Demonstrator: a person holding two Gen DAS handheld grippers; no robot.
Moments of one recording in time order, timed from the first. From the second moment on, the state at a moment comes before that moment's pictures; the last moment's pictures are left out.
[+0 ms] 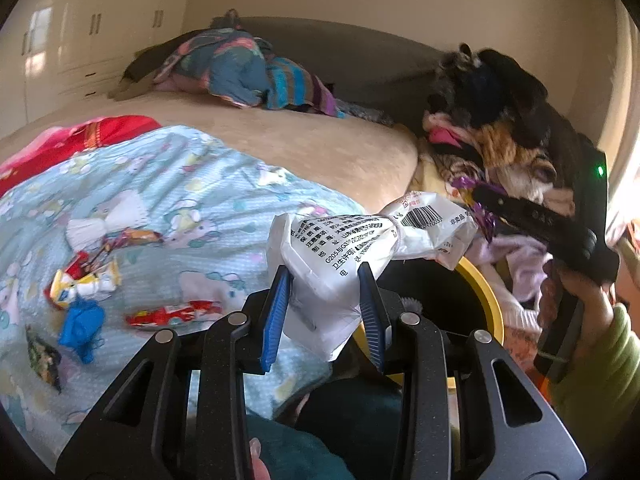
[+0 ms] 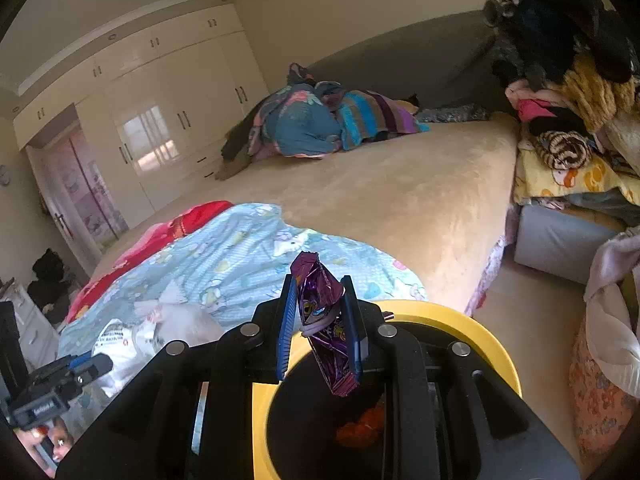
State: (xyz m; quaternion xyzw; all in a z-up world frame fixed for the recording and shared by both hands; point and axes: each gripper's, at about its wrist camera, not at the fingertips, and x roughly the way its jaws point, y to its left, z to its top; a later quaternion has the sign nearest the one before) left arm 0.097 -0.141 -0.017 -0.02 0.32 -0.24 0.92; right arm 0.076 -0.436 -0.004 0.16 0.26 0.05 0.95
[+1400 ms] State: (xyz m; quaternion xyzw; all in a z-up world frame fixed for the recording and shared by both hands) left arm 0.108 -0.234 -0.078 0.03 0.40 -0.32 0.86; right arm 0.097 -0.474 -0.077 0.20 0.34 0.02 0.92
